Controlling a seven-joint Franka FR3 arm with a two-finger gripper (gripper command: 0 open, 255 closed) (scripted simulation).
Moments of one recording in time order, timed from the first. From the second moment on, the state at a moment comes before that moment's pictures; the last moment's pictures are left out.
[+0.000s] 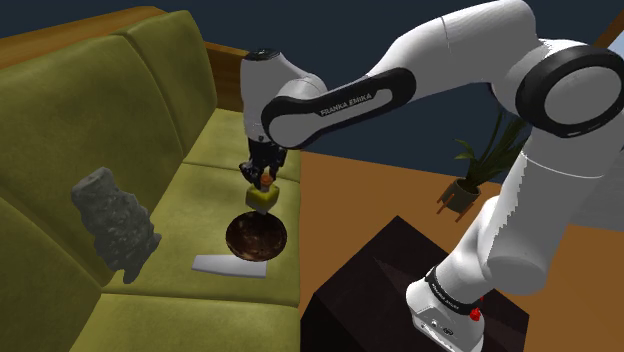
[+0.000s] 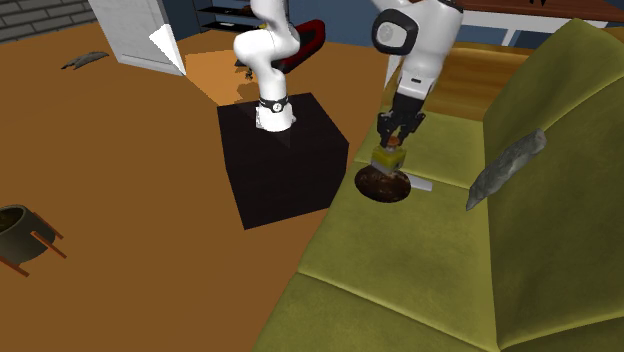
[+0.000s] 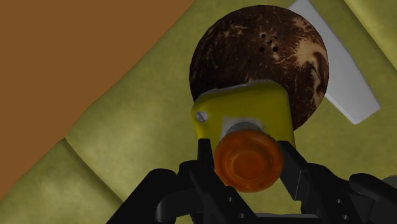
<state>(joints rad) 0.23 0.22 0.24 -1.97 -0.19 2.10 0.54</state>
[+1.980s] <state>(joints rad) 0.28 0.35 0.24 -2.09 -0.26 2.33 0.67</state>
